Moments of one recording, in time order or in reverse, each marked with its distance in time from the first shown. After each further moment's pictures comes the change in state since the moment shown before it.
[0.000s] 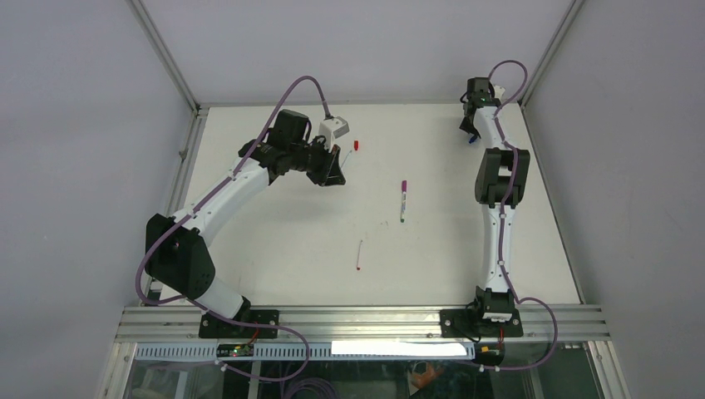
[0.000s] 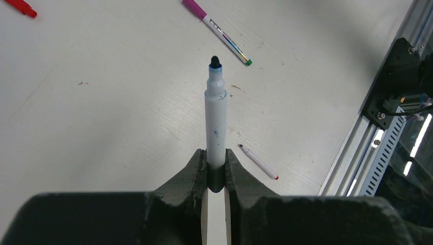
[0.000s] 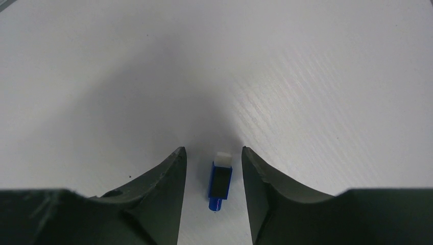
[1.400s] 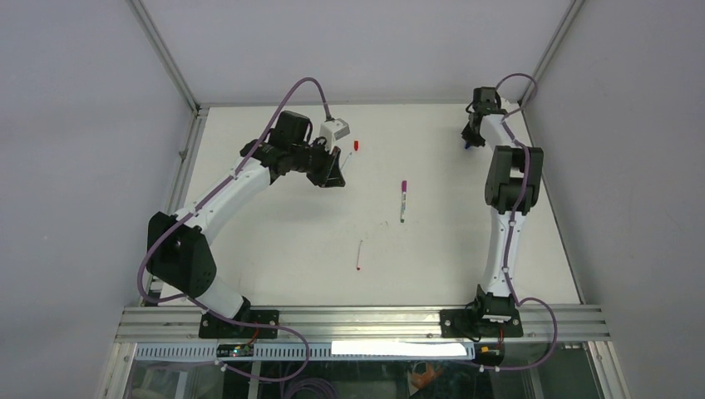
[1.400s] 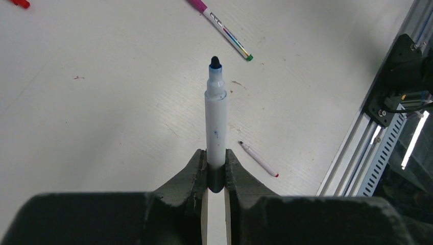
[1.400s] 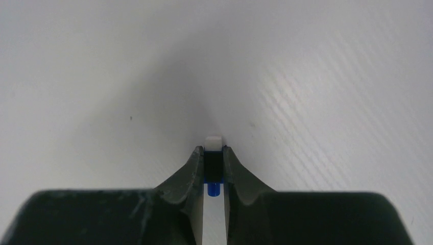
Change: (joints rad) left arm 0.000 0.006 0.000 -0.018 -0.001 0.009; right arm -0.016 -0.172 -0.311 0.130 -0.143 0.121
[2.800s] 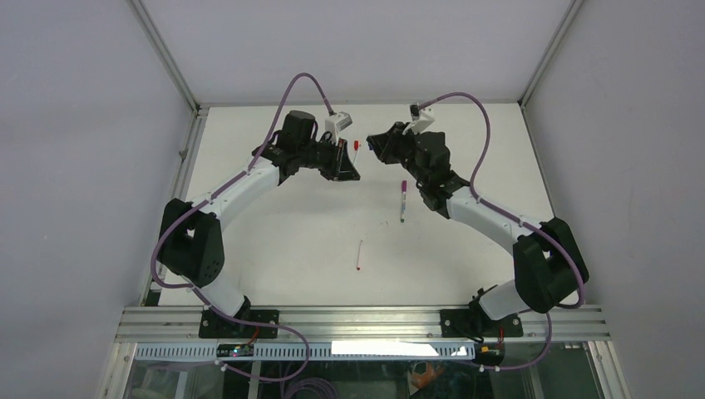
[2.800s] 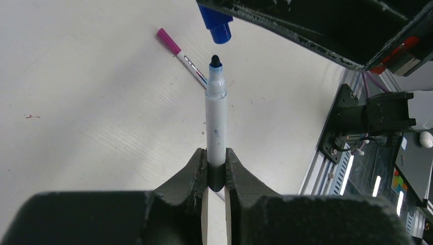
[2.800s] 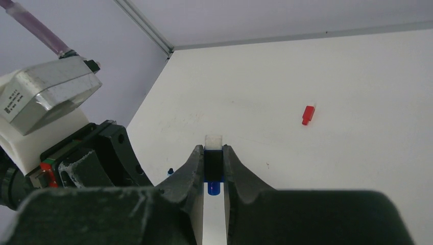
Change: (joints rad) left arm 0.000 0.090 -0.050 0.293 0.115 -0.261; right arm 0.620 -0.972 -1.115 1.023 -0.293 0.028
